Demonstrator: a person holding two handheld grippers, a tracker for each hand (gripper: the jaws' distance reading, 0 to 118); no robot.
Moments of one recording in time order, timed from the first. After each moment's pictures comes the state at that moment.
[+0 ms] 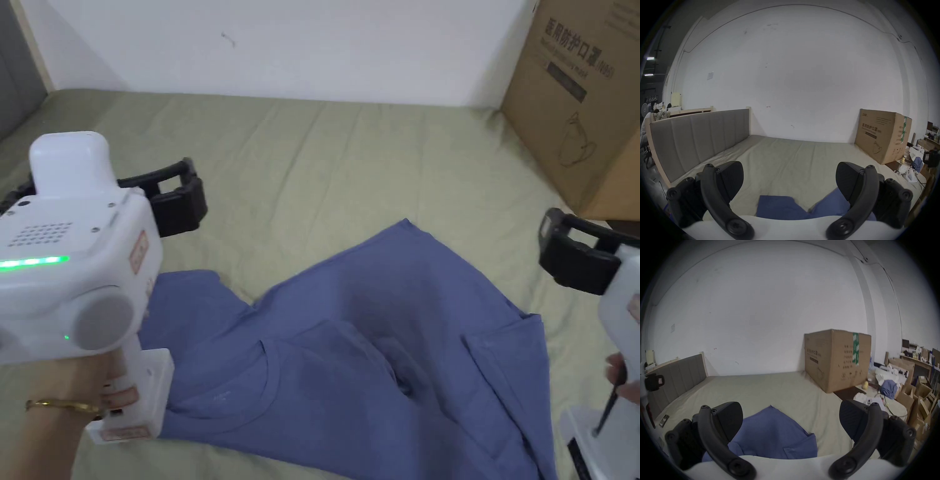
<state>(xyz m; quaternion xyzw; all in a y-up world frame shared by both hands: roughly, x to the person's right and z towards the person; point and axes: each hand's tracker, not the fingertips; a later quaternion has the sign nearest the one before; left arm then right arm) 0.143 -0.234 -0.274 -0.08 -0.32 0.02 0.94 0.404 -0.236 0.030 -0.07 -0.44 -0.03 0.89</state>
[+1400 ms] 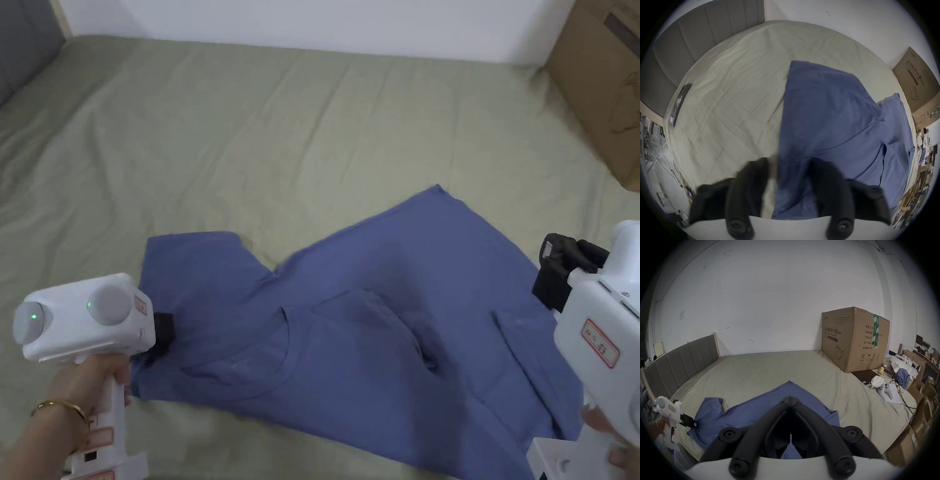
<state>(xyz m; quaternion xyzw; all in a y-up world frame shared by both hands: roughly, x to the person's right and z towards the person) 0.122 -0.431 -0.375 -0.57 -0.19 -0.09 0.80 0.388 -0.285 -0.009 -0.17 -0.38 -0.08 0.90</state>
